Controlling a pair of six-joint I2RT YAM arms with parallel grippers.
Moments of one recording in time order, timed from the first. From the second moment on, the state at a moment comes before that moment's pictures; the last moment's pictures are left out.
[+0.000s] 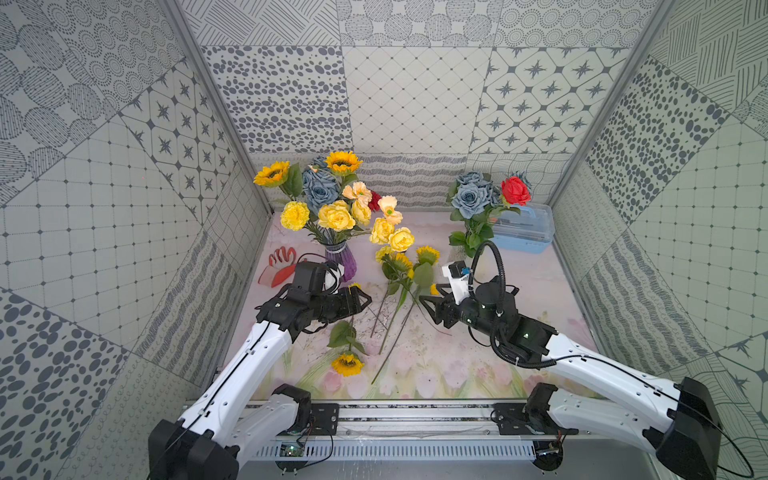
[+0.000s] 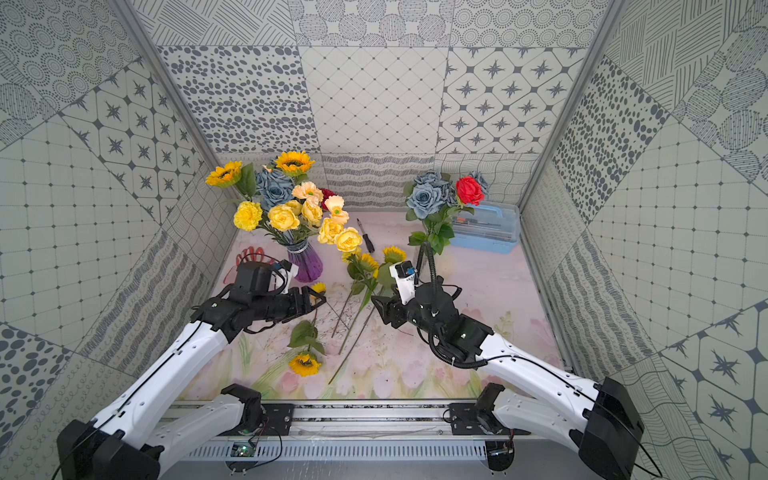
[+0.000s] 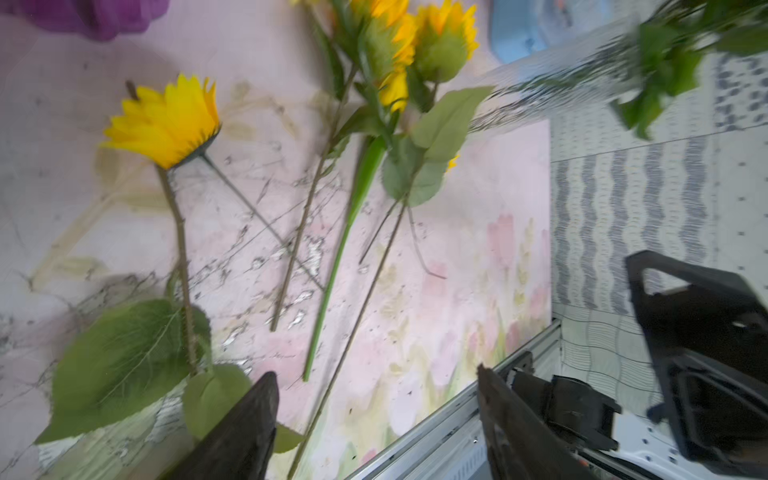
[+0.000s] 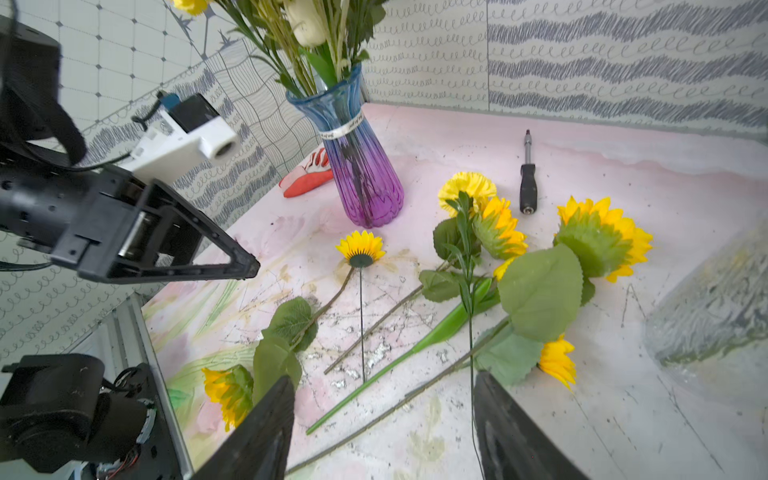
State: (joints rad) left arm -0.34 1.01 0.79 -0.71 0.43 -0.58; right arm 0.86 1.00 0.67 -0.03 0.02 0.33
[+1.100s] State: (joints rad) left arm -0.56 1.30 0.67 -0.77 0.08 -0.63; right arm 0.86 0.98 0.64 -0.16 -0.06 0.38
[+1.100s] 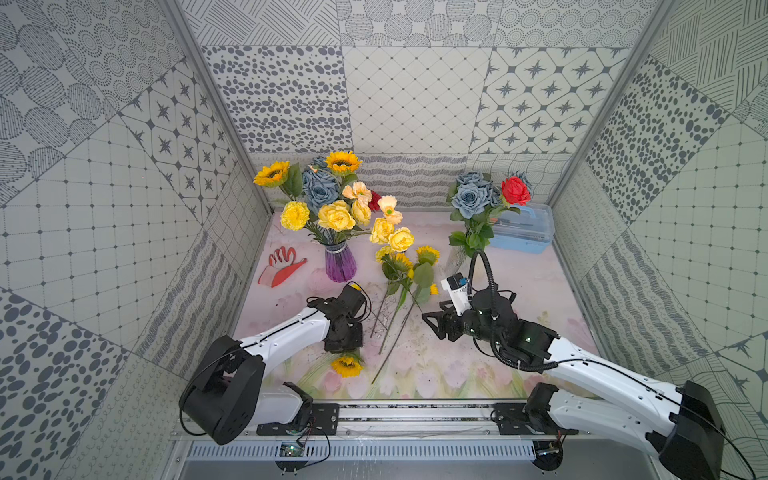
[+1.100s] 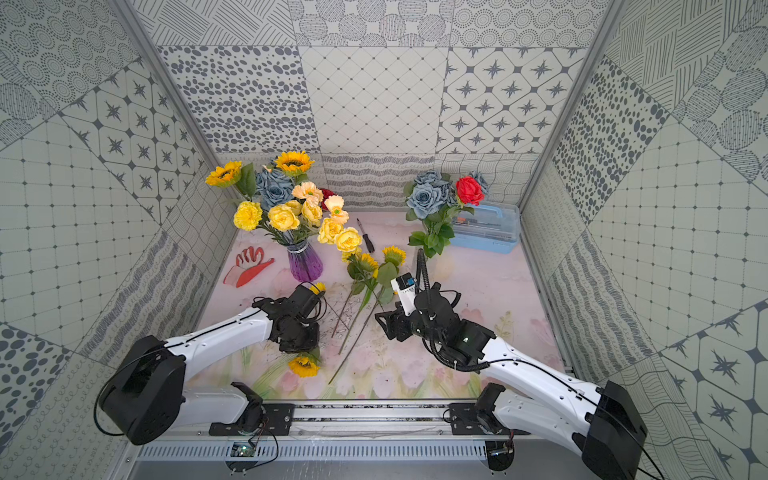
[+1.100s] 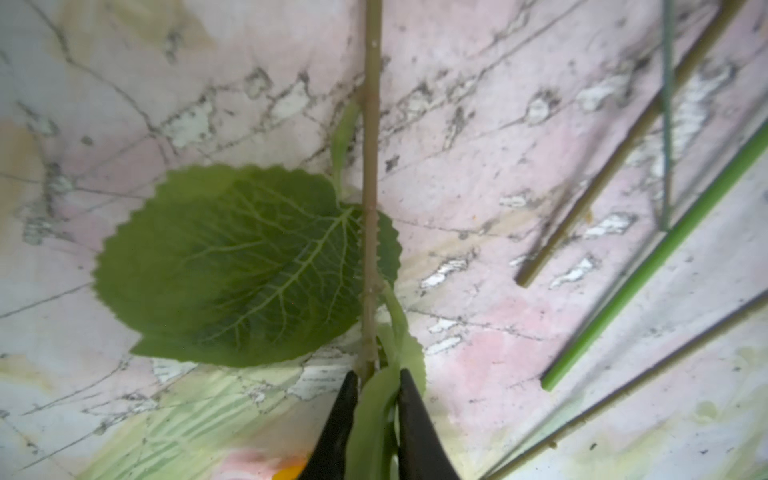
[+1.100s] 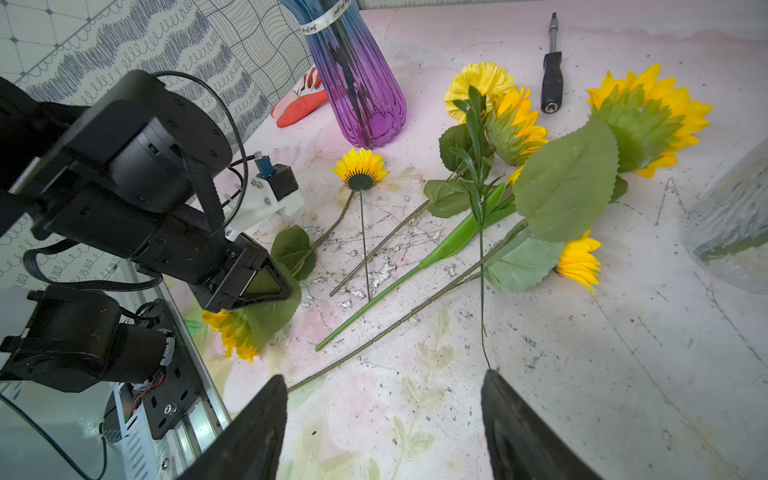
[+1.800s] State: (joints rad) left arm -0.57 0.83 0.79 -0.96 0.26 -0.62; right arm 0.82 1.12 0.66 -0.08 -0.26 0.34
